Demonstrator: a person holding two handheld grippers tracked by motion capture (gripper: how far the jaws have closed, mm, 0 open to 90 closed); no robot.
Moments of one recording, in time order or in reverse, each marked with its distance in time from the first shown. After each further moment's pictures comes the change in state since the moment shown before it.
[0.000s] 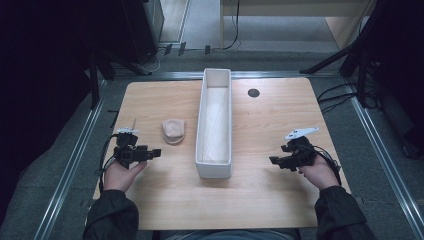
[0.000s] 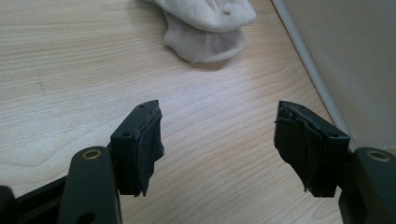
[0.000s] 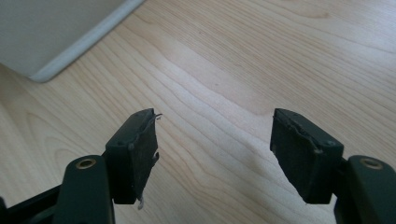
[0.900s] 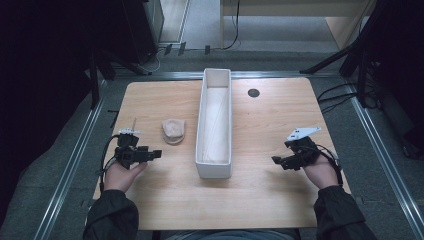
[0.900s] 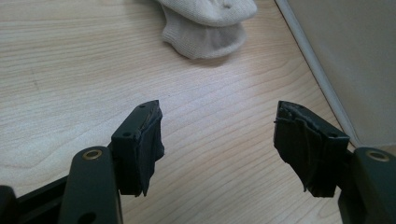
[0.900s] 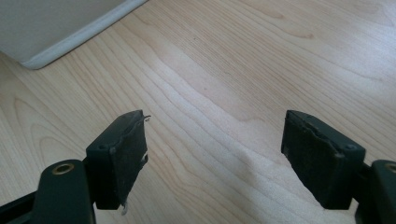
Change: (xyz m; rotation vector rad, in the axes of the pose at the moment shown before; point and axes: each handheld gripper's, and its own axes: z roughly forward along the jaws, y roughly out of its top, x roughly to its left) left arm 0.001 -0.003 0.004 0.010 -0.005 0.011; right arm -0.003 0.000 -0.007 -0.022 -0.029 -0.104
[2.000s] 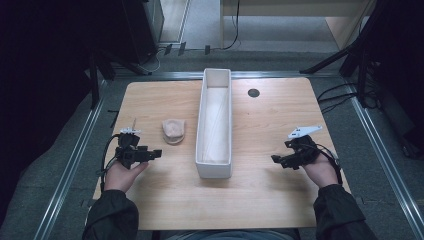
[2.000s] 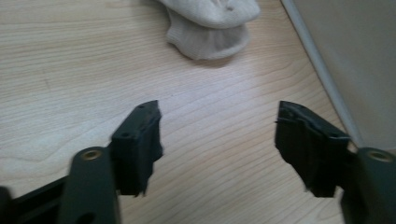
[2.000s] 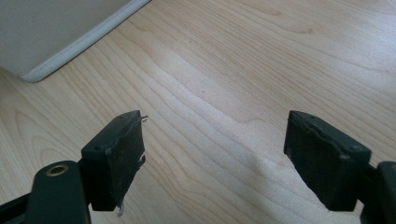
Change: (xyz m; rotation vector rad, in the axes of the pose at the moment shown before) left arm -0.010 0.005 -0.003 0.012 0.038 -0.015; right arm -0.005 -0.001 0.004 -0.013 0.017 0.058
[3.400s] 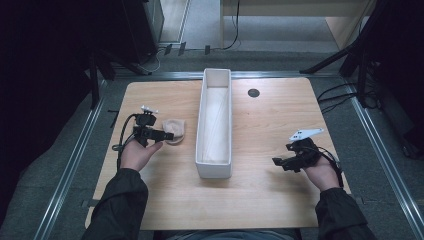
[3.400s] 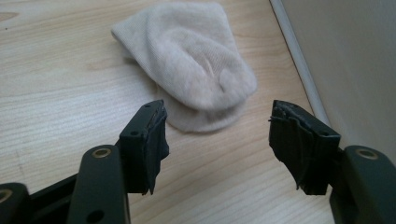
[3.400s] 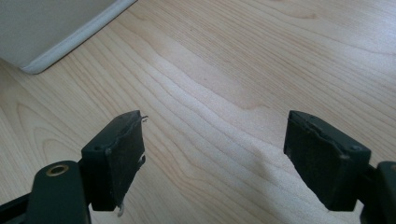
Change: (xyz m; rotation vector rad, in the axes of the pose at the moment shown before) left arm -0.013 0.068 0.036 0.081 0.050 -0.012; right arm 0.001 -0.008 -0.001 0.012 0.002 0.019
